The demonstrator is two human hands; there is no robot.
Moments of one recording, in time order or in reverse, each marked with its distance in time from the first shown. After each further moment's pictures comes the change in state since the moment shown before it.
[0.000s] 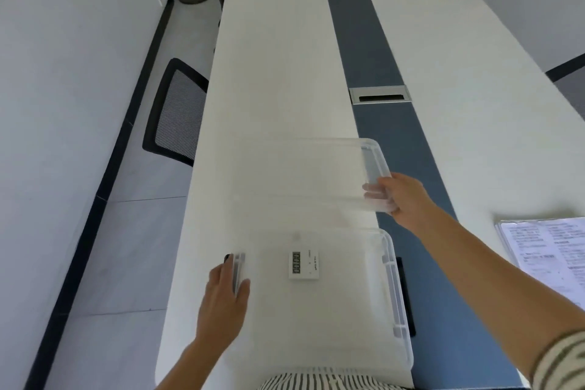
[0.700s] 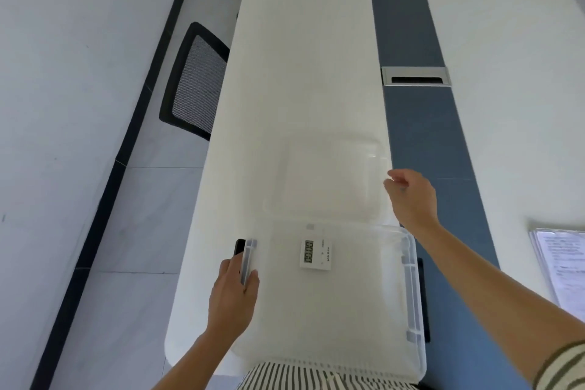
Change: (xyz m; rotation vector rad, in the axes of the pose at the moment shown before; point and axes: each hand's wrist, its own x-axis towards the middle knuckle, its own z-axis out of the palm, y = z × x) left_hand 0.002 -0.015 0.017 -0.015 0.072 -0.067; right_hand 0.020 0.036 0.023 -0.650 0.186 -0.424
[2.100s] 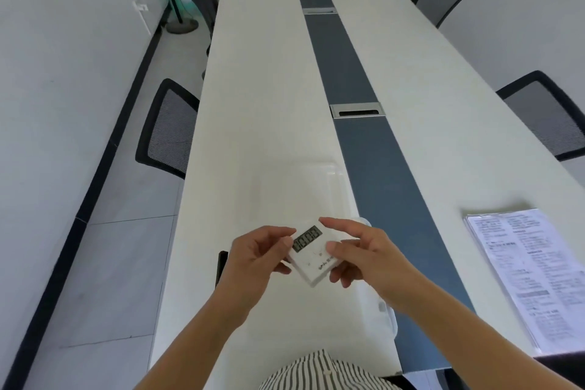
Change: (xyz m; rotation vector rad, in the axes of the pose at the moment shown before) left_hand -0.060 0.129 -0.081 -0.757 -0.385 0.203; right_hand -0.184 -0.066 -0.061 0.585 -0.539 0.097
